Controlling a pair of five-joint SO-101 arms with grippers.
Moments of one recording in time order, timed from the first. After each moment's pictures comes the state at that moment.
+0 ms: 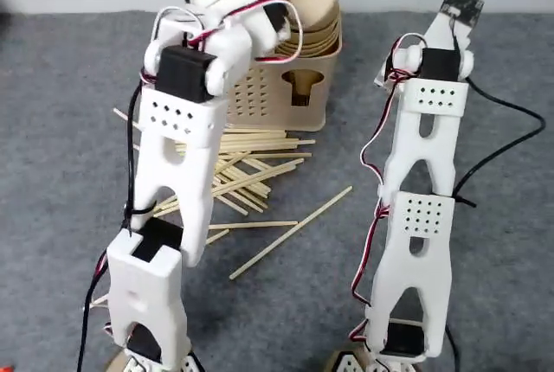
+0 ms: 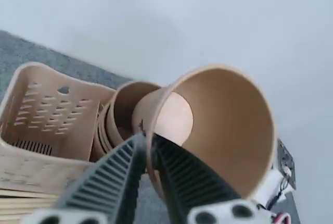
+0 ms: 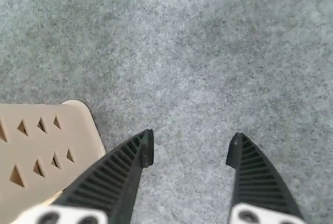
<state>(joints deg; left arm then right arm) 17.8 26.7 -65.8 80.4 49.3 4.0 64.1 -94.2 100.6 -23.7</state>
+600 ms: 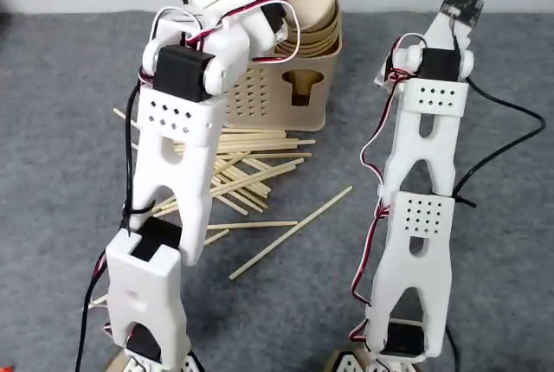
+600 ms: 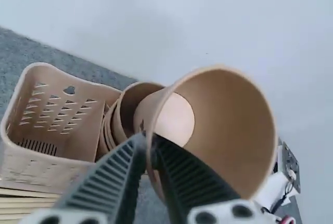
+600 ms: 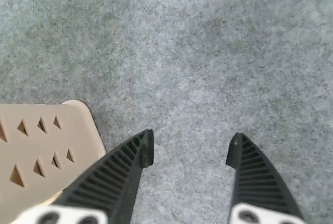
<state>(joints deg) 16.7 26.8 -65.8 80.5 49.3 4.0 64.1 -94.2 100.6 -23.7</state>
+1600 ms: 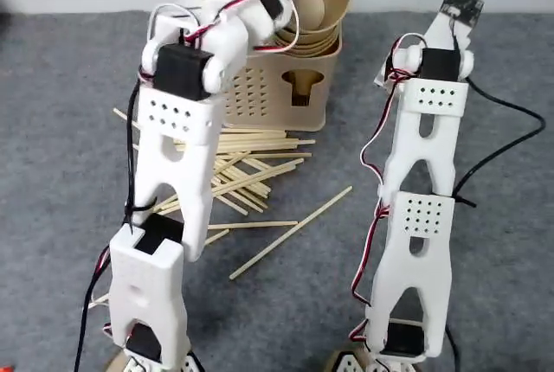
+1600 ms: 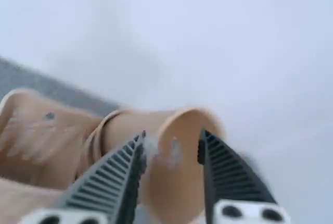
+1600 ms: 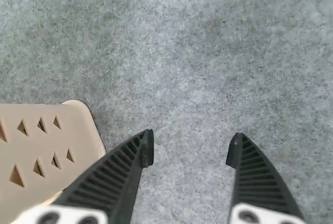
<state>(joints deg) 16.2 29.5 -72.1 74.4 52.0 4.0 64.1 -94.2 100.6 -23.7</state>
